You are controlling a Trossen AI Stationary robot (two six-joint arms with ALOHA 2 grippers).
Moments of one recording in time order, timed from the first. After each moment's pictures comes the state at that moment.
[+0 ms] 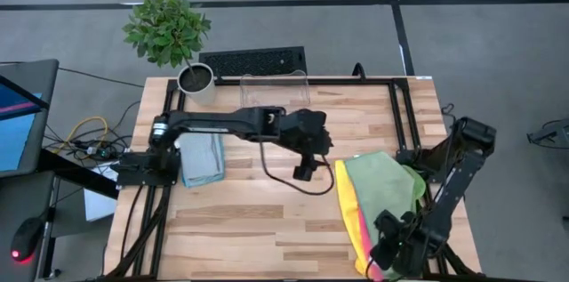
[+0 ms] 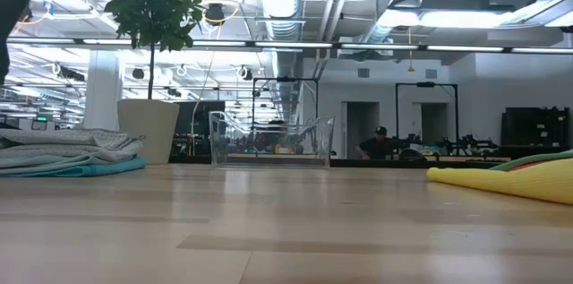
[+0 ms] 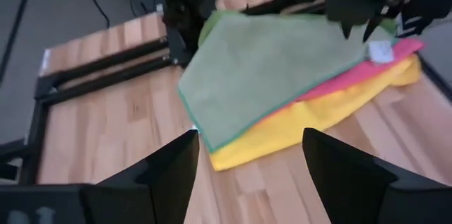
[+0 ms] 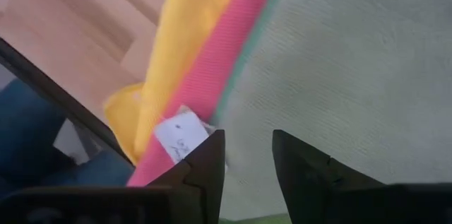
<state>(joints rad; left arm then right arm) -0.06 2.00 2.09 -0.73 0.04 0.27 1.09 1.61 1.07 -0.88 0.10 1.89</state>
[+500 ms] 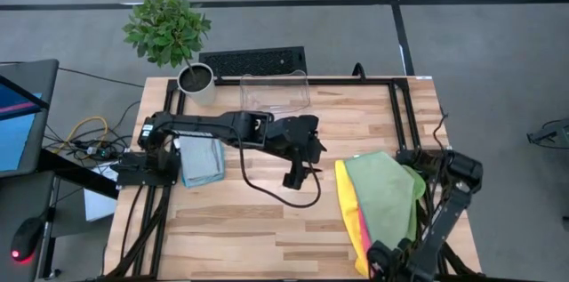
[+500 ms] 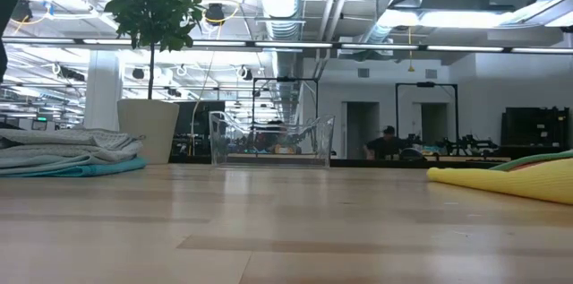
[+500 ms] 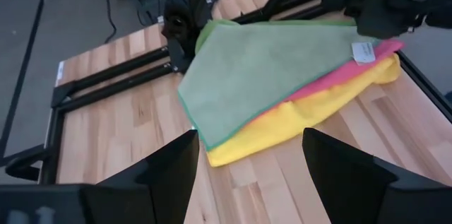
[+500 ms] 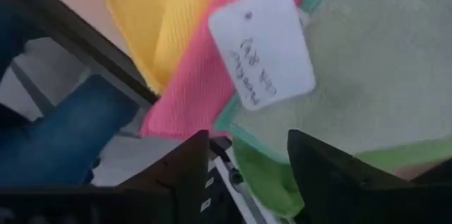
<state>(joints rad) -0.12 1.93 2.09 -0.79 -0.04 0.27 1.11 1.95 1.38 -0.92 -0.10 1.86</state>
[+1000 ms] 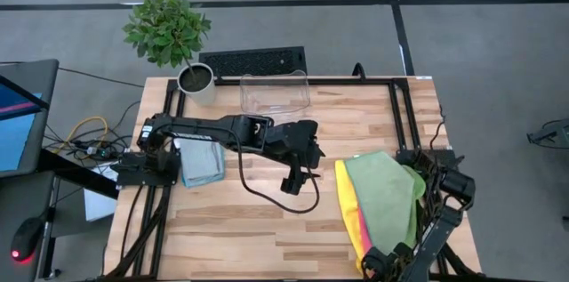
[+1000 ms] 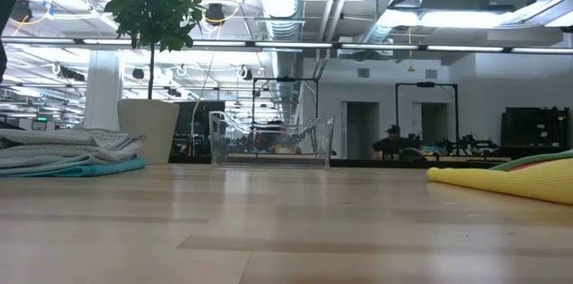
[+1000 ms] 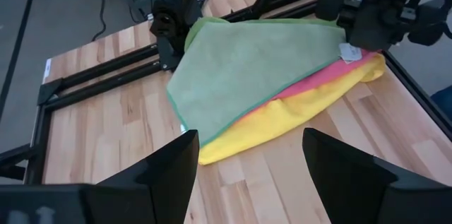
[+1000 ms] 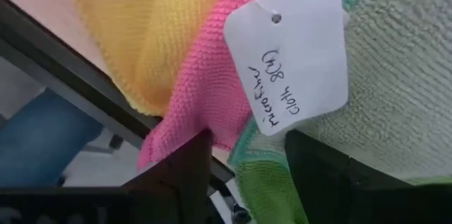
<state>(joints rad) -0.14 1.93 2.09 -0.81 -0.04 0.24 1.12 2.11 1.47 -0.98 -0.11 1.83</state>
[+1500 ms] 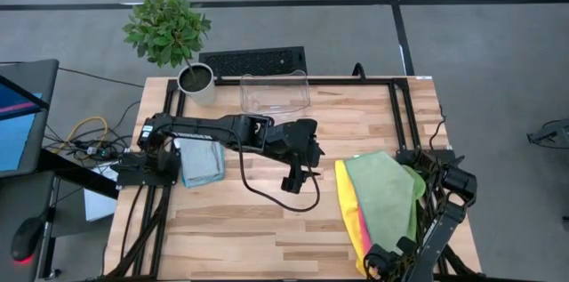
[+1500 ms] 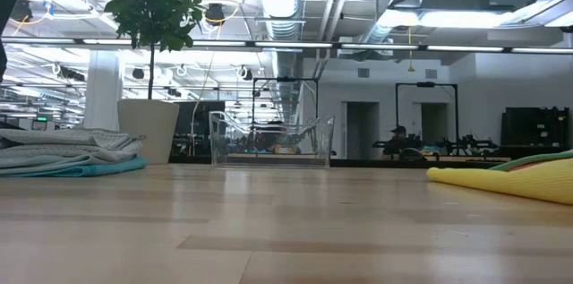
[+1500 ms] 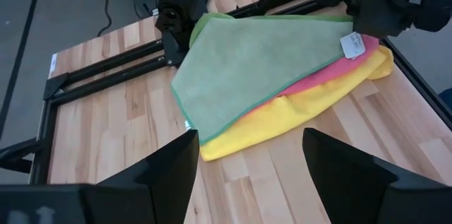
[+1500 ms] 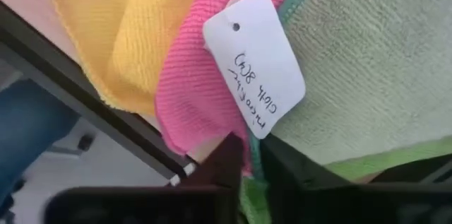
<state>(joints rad) -0.14 1.93 2.09 -0.81 -0.06 0.24 1.12 2.07 1.52 -1.14 -0.10 1.75</state>
